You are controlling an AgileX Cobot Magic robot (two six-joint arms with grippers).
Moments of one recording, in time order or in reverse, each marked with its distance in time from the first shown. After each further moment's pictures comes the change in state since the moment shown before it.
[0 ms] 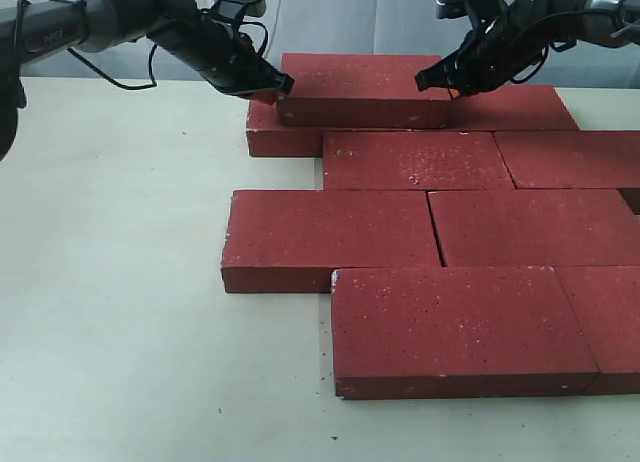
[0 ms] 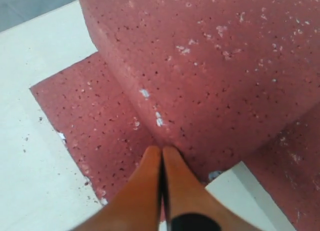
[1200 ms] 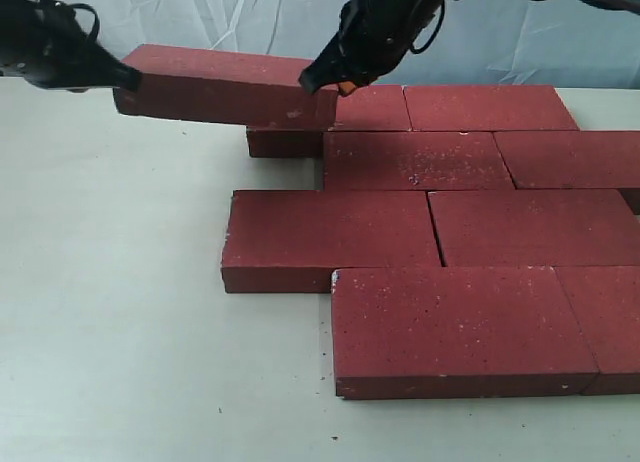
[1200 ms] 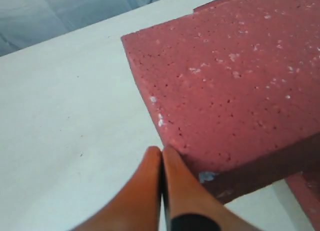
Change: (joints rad) left arm 0.152 -0.779 0.925 0.155 -0.340 0.000; right arm 0.348 -0.203 -0.002 -0.068 0.258 -0.016
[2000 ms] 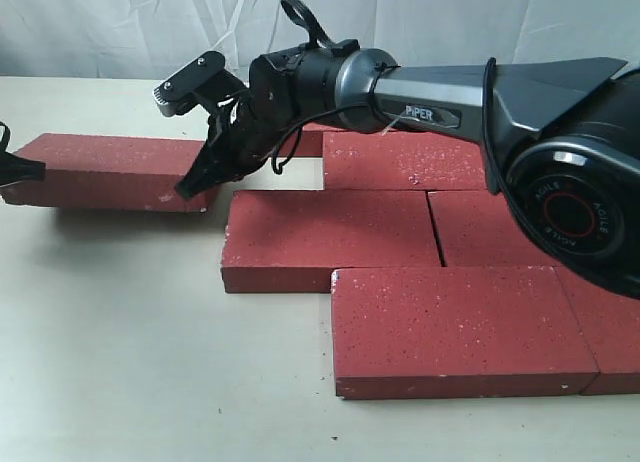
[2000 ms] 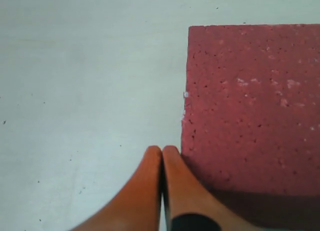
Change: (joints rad) left arm 0.271 0.088 0.351 -0.060 -0.430 0.000; right arm 0.242 0.232 0.002 0.042 -0.355 -0.004
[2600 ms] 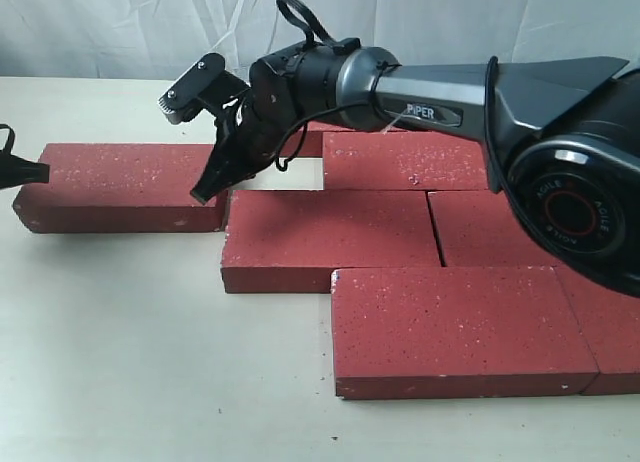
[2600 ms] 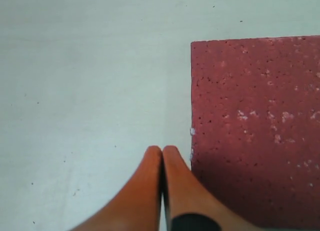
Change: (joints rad) left arm -0.002 0.011 0.000 -0.003 -0.012 0.000; right arm -0.012 0.000 0.000 -0.132 0.030 0.009
